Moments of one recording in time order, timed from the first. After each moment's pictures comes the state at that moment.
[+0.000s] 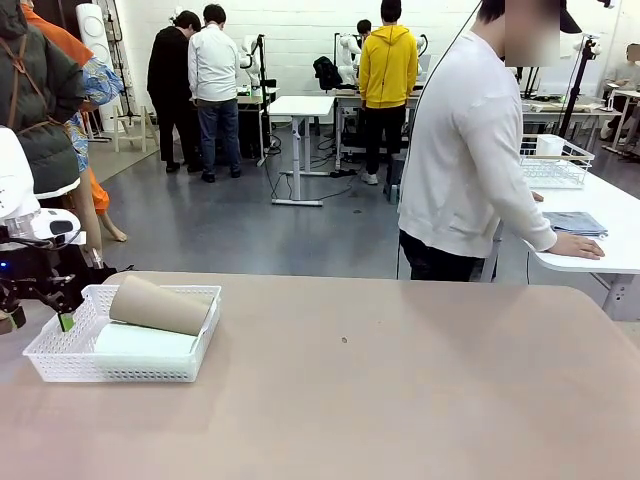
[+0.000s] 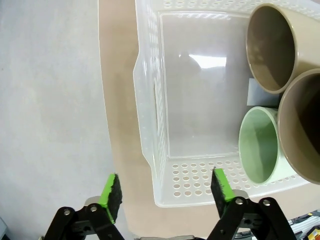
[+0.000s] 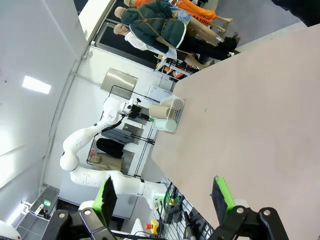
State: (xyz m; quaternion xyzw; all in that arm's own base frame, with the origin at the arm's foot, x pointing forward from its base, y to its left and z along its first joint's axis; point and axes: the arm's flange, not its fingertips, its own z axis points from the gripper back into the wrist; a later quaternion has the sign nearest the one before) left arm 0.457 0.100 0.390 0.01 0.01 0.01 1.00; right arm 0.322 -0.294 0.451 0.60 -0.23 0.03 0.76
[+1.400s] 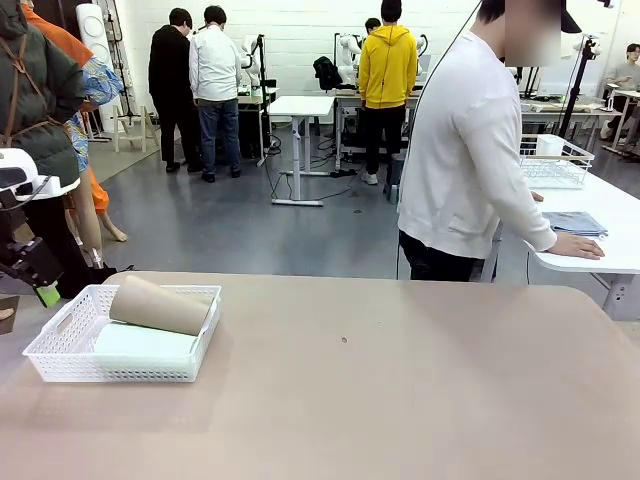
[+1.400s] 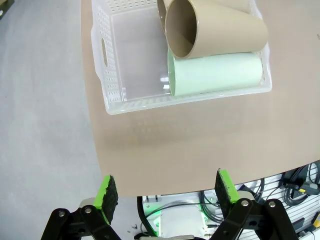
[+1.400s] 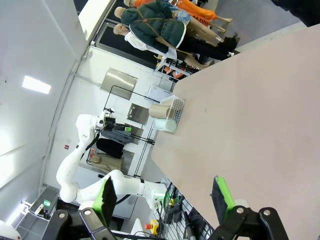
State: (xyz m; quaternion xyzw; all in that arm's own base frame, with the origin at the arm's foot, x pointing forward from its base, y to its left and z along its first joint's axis) left arm 0.325 0.030 0.516 0.00 -0.09 -0.03 1.00; right arm 0.322 -0.294 0.451 0.60 -0.23 0.03 0.76
